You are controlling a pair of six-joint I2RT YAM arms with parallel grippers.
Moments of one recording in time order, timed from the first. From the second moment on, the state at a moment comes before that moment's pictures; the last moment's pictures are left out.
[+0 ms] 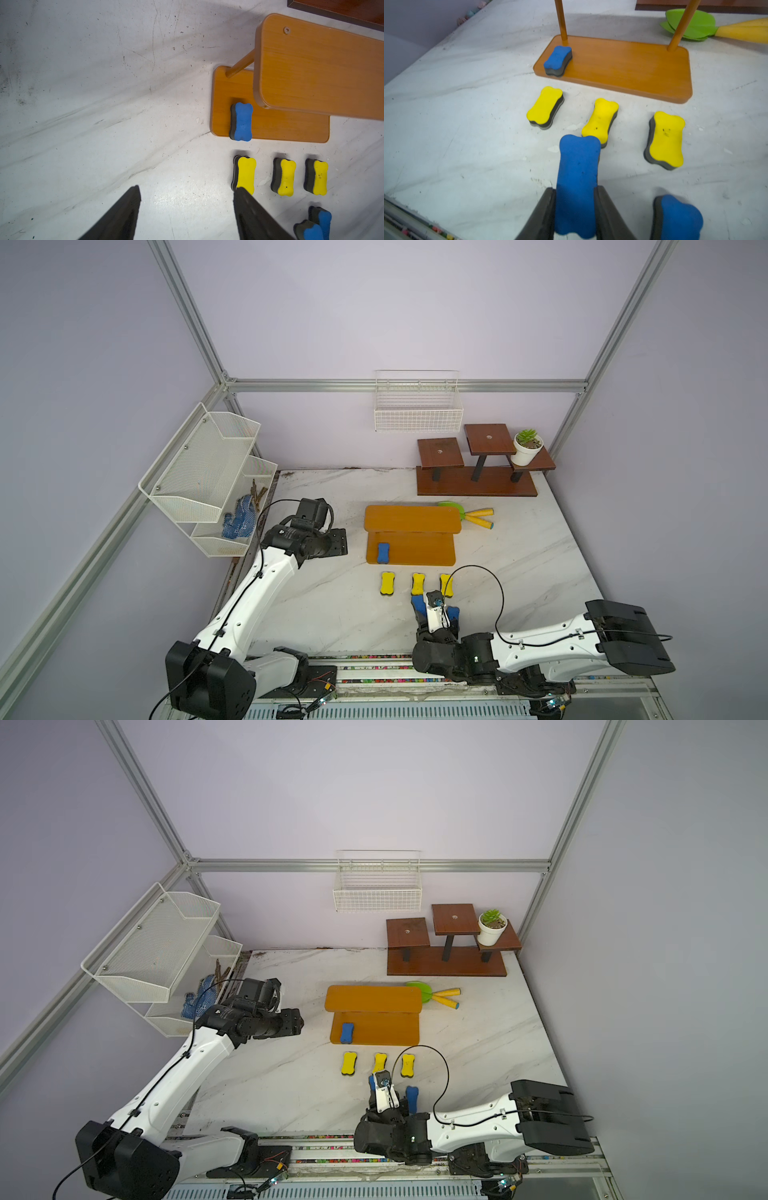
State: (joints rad) left arm -0.26 1.22 1.13 -0.90 -0.01 -0.36; right arm 1.55 1.38 0.61 -0.25 0.91 1.06
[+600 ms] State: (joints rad) left arm -0.26 1.22 1.11 -0.90 0.00 -0.36; right arm 1.57 1.50 0.61 -0.26 0.84 1.19
